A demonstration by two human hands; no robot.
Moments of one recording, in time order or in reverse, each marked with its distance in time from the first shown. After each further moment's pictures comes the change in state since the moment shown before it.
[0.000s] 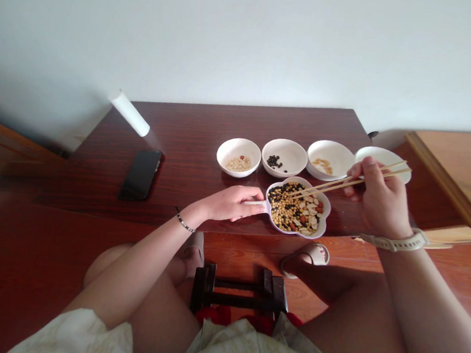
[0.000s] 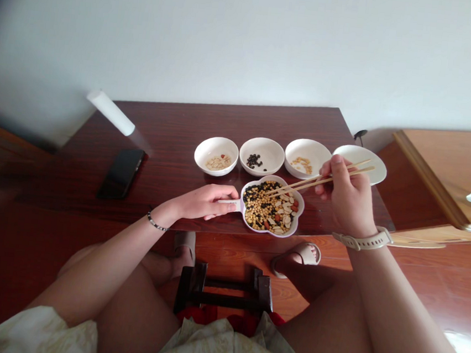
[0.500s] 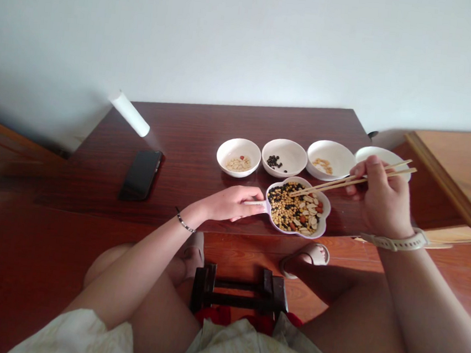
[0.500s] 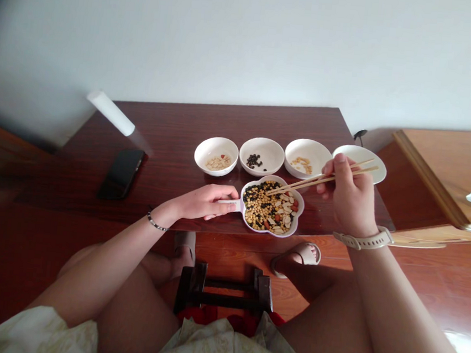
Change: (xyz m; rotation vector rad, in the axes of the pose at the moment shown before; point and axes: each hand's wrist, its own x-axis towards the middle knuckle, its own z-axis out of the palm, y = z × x) left_hand 0.000 -0.001 0.000 -0.008 0.001 0.014; right_hand -0.001 -0.003 0.000 -0.001 0.026 -0.033
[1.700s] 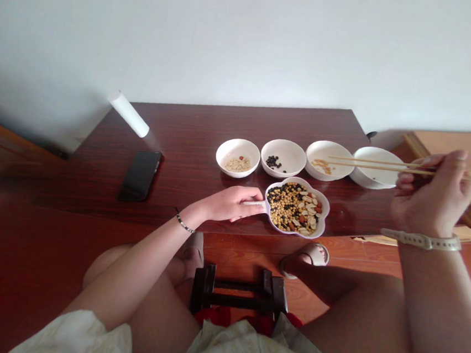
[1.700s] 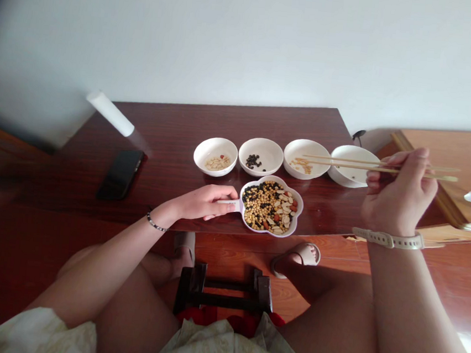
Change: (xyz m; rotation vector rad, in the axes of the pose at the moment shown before) left_hand -0.003 -0.004 0.000 0.010 0.008 -0.007; right_hand 0.031 0.003 -0.031 0.347 0.531 -0.088
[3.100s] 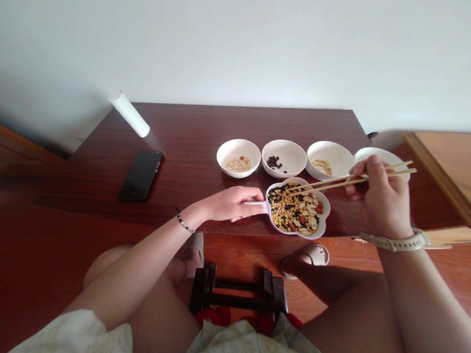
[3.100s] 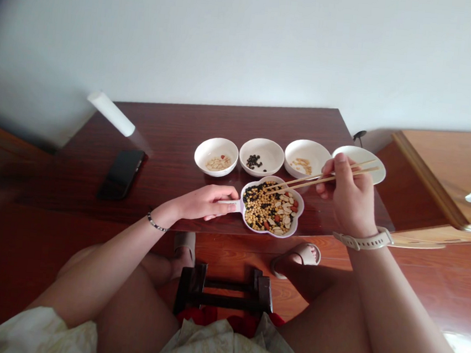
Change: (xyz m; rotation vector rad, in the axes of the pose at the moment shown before) left_hand 0.003 0.005 0.001 -0.006 0.003 0.009; right_hand -0.041 0.000 0.016 -0.297 -0.510 0.105
